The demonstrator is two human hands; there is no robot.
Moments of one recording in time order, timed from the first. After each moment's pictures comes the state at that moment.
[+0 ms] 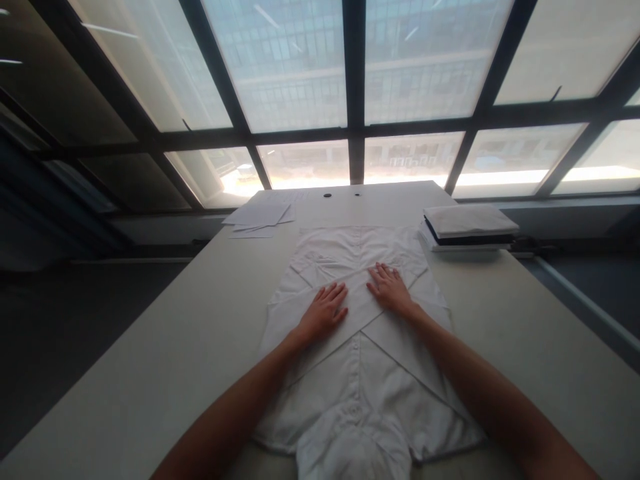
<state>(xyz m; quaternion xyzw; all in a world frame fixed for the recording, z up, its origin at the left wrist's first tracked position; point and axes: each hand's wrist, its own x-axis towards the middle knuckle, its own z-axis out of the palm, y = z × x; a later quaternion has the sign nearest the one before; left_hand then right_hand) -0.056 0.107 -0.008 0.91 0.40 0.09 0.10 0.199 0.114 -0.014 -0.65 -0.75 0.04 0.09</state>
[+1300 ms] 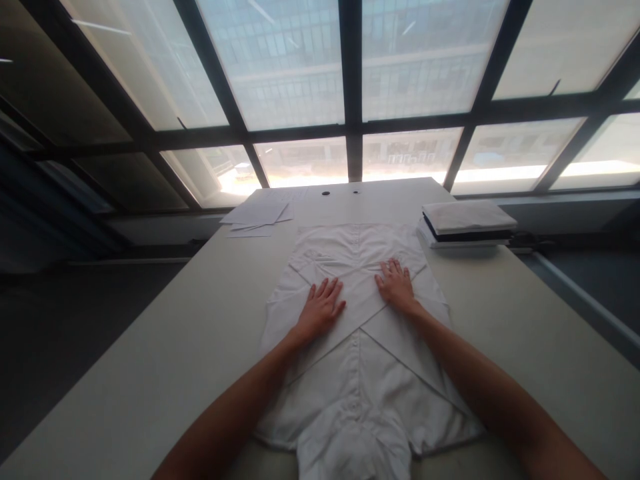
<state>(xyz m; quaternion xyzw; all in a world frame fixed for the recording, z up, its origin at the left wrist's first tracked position) -0.054 0.106 -0.010 0.88 0.47 0.05 0.04 0.203 0.114 -0.018 -0.74 -0.65 0.01 0.13</state>
